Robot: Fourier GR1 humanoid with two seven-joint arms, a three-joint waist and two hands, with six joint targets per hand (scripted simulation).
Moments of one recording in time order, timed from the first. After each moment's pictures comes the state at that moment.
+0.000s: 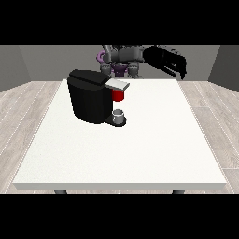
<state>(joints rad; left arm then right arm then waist) -0.54 0.05 0.01 -1.43 -0.11 -0.34 -0.10 -1.09 -0.35 -0.13 -1.27 0.18 -0.05 0.39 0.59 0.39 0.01</state>
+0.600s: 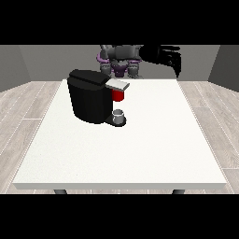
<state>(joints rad) -0.44 0.03 0.02 -1.46 -0.11 -0.30 -0.07 -1.05 -0.17 -0.04 -1.20 0.16 -0.05 0.15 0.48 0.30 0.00</state>
